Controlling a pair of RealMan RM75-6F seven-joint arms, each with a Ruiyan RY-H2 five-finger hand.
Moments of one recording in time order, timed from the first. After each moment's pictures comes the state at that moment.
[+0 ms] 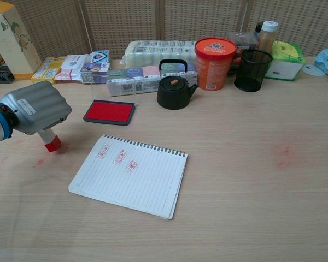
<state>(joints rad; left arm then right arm) -0.69 -1.61 0.00 -1.28 1.14 1.00 1.16 0.07 -1.08 0.06 -1.71 -1.46 1.44 0.04</state>
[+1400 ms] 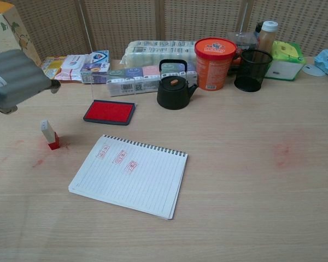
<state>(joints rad) -0.68 -1.42 0.01 -1.58 1.08 1.17 1.21 0.07 -1.08 0.05 -1.73 -1.48 1.44 0.03</state>
